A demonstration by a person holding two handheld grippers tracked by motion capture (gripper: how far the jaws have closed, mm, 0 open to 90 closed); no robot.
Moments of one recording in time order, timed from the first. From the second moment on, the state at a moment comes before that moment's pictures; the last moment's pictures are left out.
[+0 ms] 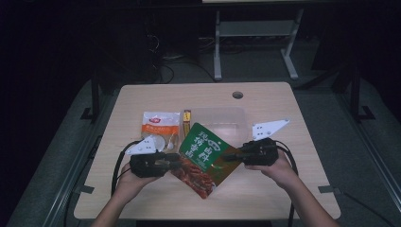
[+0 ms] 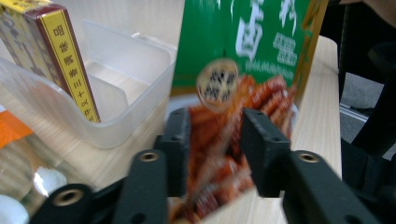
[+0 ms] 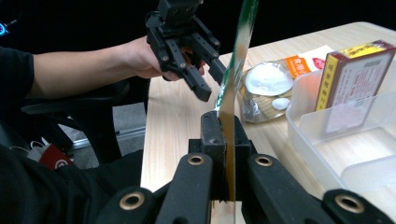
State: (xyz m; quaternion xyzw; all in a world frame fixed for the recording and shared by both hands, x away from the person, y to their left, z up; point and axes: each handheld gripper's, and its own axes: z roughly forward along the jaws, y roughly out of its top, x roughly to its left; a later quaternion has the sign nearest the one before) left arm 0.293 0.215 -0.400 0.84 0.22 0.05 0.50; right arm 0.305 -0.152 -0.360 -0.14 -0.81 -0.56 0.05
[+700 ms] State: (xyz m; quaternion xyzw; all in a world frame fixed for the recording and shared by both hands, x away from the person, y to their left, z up) left arm 0.294 0.210 -0.411 0.85 0.21 0.05 0.48; right arm 0.303 -0.187 -0.303 -0.15 -0.81 -0.57 -0.04
